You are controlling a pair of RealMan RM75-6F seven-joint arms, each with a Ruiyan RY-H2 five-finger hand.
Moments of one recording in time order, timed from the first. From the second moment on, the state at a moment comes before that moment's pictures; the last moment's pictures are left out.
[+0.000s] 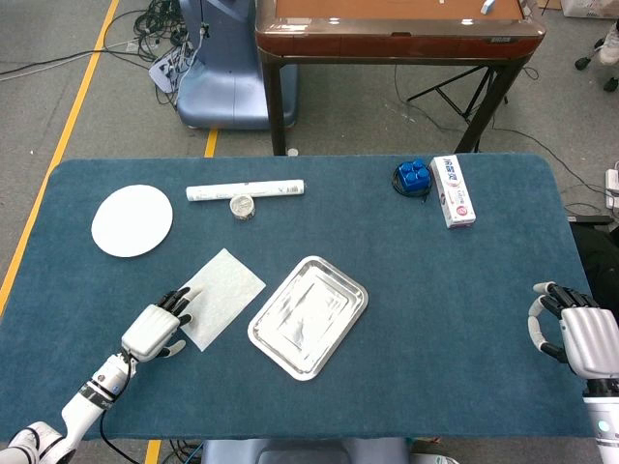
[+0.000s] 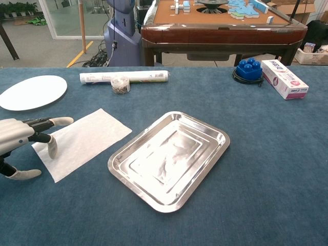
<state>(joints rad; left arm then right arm) -0.46 -1.61 0.12 -0.92 1.70 1.27 -0.19 0.08 -1.08 0.07 -1.63 -1.49 1.47 -0.01</state>
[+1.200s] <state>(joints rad) -0.46 -1.69 0.11 -0.85 1.69 1.29 -0.24 0.08 -1.08 0.07 -1.63 -1.49 1.47 0.01</state>
